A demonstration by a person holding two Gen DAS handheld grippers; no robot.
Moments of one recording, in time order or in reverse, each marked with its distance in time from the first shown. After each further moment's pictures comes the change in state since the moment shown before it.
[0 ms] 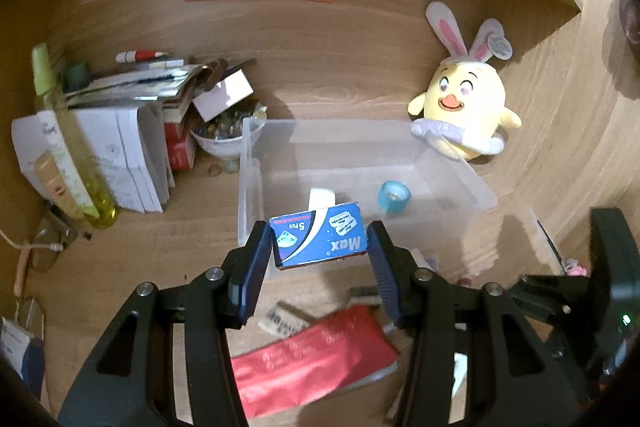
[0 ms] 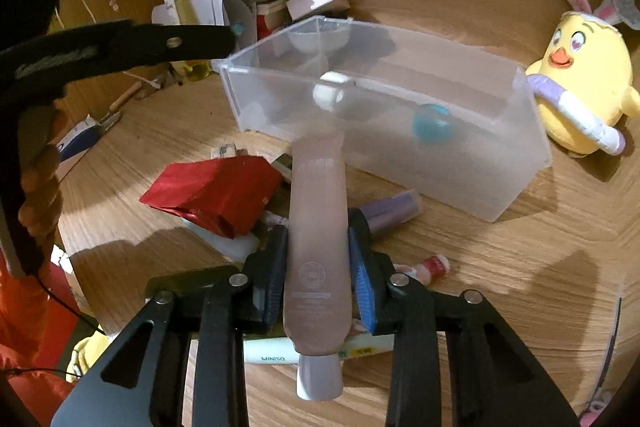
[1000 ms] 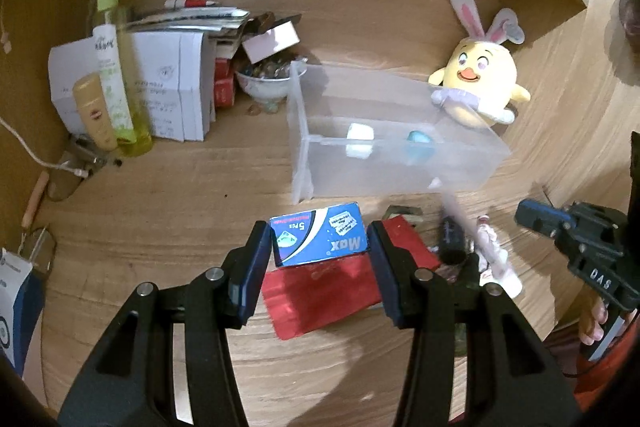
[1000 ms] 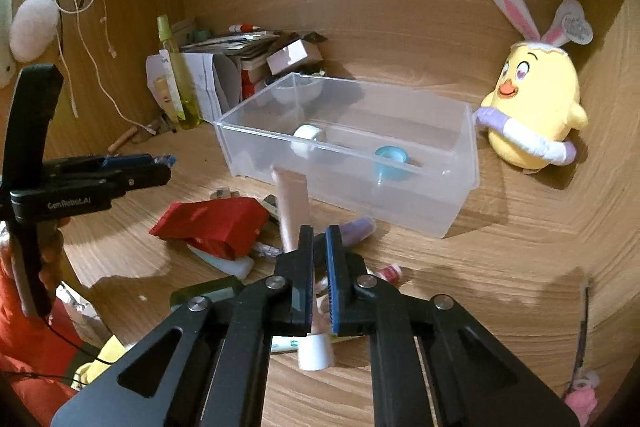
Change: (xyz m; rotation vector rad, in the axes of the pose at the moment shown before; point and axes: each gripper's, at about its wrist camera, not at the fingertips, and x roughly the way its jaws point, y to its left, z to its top) left arm -0.030 0.035 -0.060 -0.071 0.053 0.018; right arm -0.045 -0.005 0.002 0.034 -0.113 -0.046
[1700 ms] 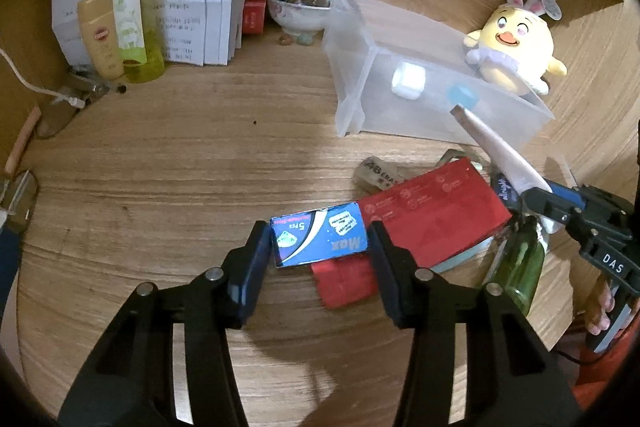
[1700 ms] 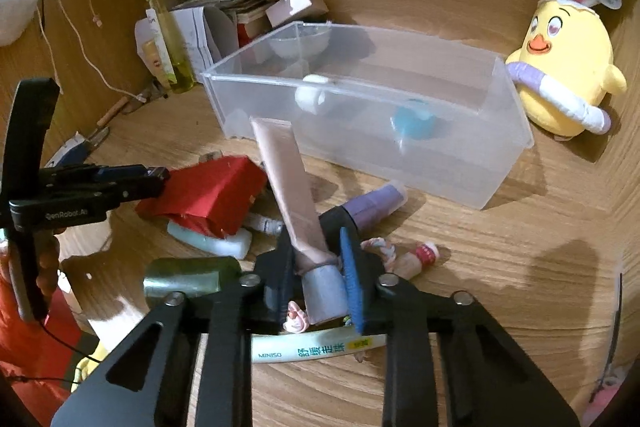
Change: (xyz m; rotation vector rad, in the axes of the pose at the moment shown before) left arm 0.036 0.036 -0.031 -0.072 0.148 0.021; right arm 0.043 0.001 -0.008 0.038 0.094 0.004
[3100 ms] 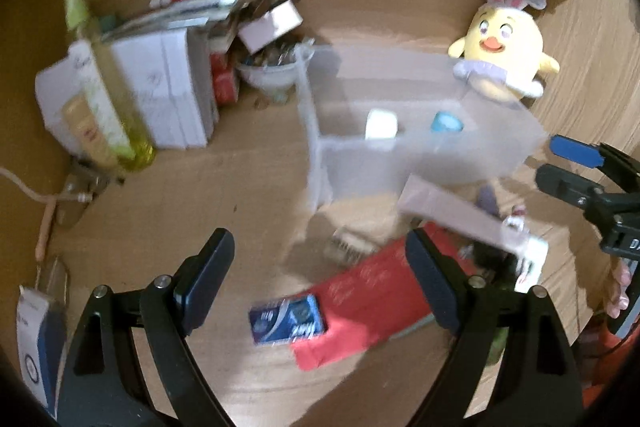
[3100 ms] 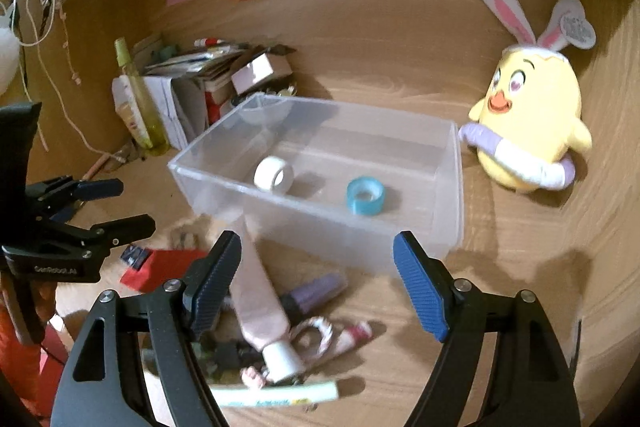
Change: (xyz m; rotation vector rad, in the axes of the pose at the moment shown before) left arm -0.008 -0.038 0.041 0.135 -0.048 0.091; right arm -0.021 -0.023 0.039 0.041 -0.101 -0.060
